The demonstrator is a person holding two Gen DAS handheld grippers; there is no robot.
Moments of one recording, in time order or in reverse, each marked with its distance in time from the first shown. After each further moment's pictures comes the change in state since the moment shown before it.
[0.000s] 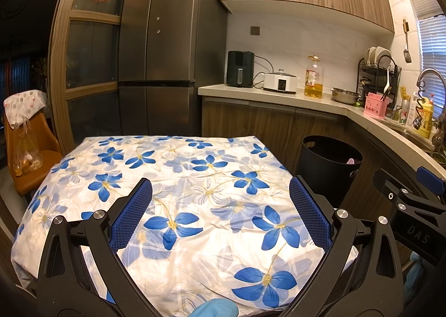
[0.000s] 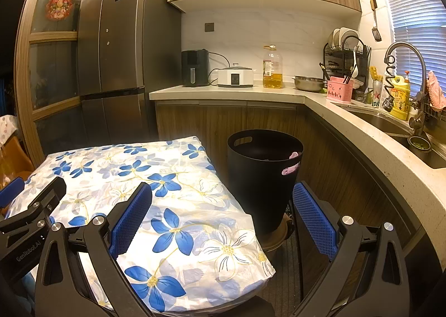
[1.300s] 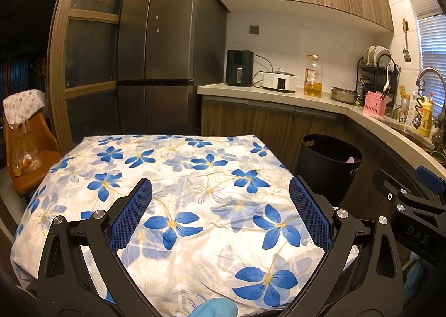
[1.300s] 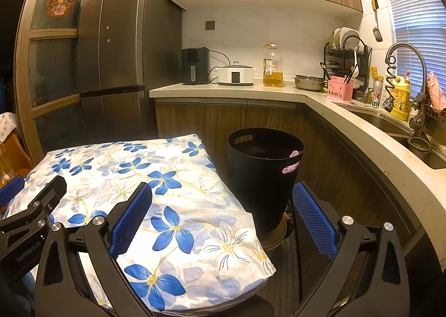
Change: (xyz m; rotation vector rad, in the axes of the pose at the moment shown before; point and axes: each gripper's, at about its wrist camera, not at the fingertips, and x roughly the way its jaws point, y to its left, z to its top) left arm 0.000 0.002 -0.002 0.003 0.003 -0.007; right arm -0.002 0.002 -0.002 -0.004 0.006 0.000
